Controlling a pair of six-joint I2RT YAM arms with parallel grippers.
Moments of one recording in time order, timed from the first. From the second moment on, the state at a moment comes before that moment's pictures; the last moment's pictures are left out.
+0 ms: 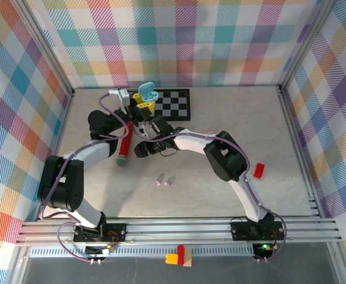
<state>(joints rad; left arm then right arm) -0.19 1.58 0.88 1.20 0.87 -0.43 0.81 2.32 1.71 -0.25 -0.54 0.33</state>
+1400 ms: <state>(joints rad) -0.19 1.57 0.87 1.20 0.87 -0.43 0.85 2.36 1.80 -0.45 -0.46 0.23</state>
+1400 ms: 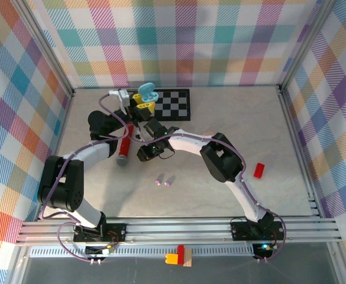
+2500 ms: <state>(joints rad) -0.25 1.44 0.67 1.01 0.58 -0.11 0.73 1.53 1.21 -0.38 -0.11 0.35</state>
